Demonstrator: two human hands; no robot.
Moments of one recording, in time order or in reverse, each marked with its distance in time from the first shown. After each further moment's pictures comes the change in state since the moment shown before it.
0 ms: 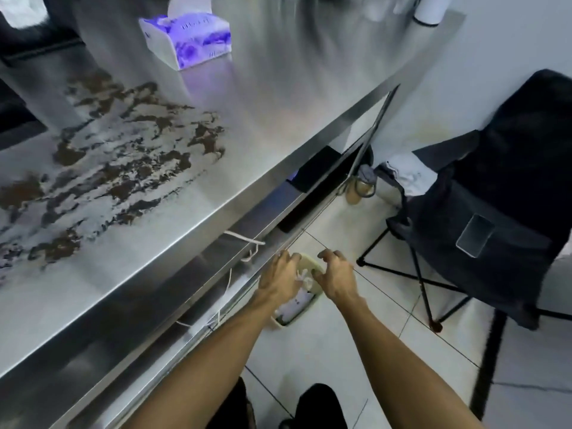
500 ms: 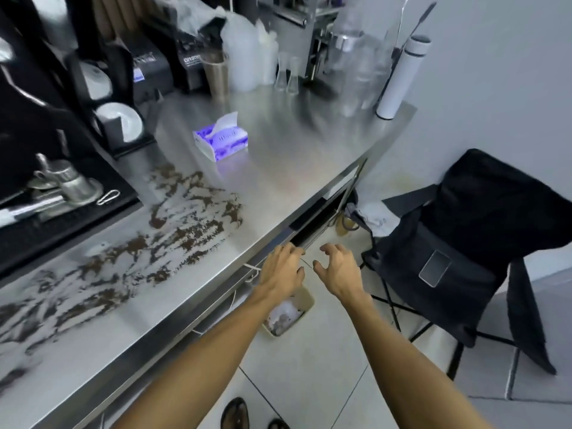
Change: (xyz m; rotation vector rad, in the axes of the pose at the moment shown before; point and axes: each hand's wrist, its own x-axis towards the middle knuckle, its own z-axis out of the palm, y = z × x) left_hand -0.082 0.109 -0.194 -0.002 0.214 0.068; right_hand -0.065 -0.097 -0.206 -0.039 0.150 -0.180
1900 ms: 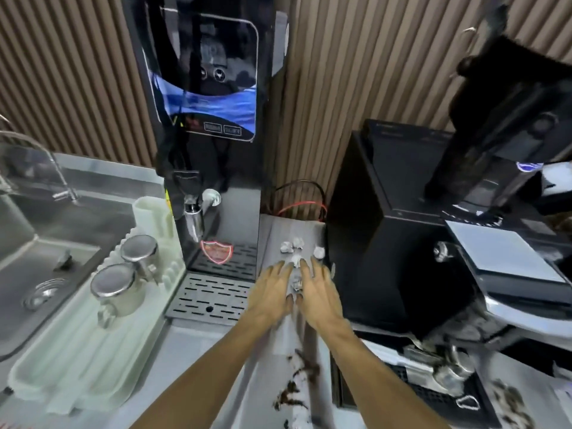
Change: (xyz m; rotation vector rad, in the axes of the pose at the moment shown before) left_hand -0.277 -0.483 -0.377 0.127 0.504 -0.839; right_hand -0.029 -0.718 0.189 -0.205 -0.284 -1.064
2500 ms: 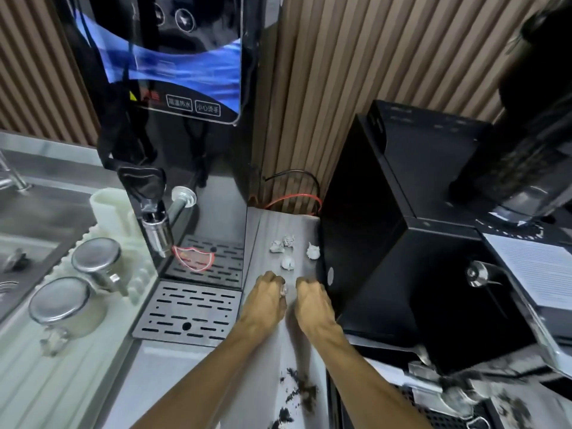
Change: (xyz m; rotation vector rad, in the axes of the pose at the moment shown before) left_hand 0.039 -0.020 0.046 -0.204 0.037 -0.025; right_hand 0.037 0.009 0.029 0.020 -0.126 0.178
